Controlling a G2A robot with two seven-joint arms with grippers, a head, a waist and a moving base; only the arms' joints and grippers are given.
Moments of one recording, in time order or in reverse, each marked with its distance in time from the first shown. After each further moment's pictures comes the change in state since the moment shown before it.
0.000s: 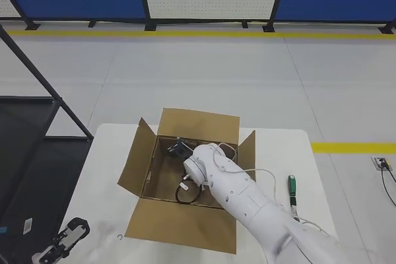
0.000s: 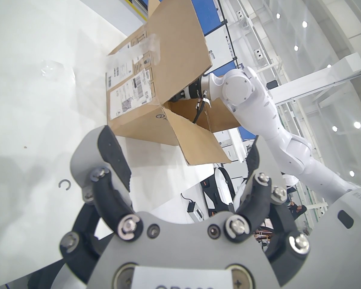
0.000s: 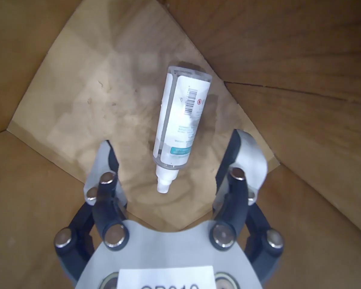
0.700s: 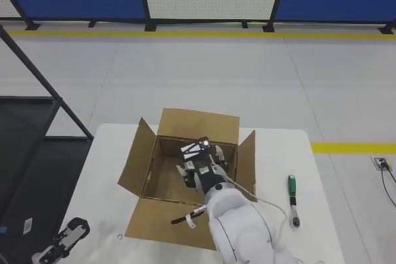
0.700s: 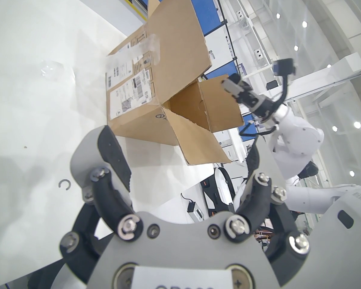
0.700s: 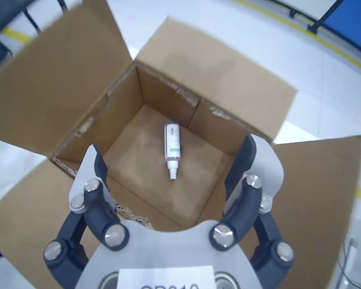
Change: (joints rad) left arm 0.000 0.000 0.000 0.000 0.000 0.000 0.000; right arm -0.746 0.268 0.374 -1.484 -0.717 0.299 0.021
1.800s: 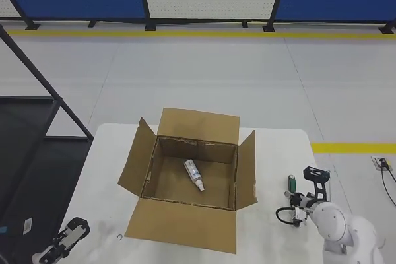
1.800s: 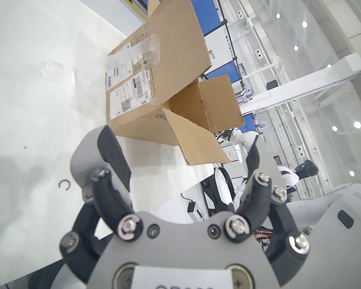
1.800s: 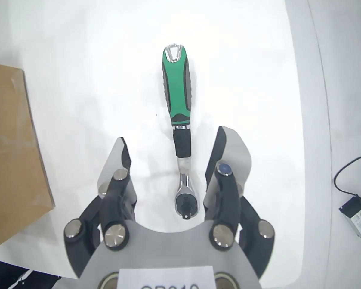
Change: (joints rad) left arm 0.000 0.000 0.000 0.000 0.000 0.000 0.000; right arm -0.249 0.080 0.817 0.342 0.355 -0.227 0.084
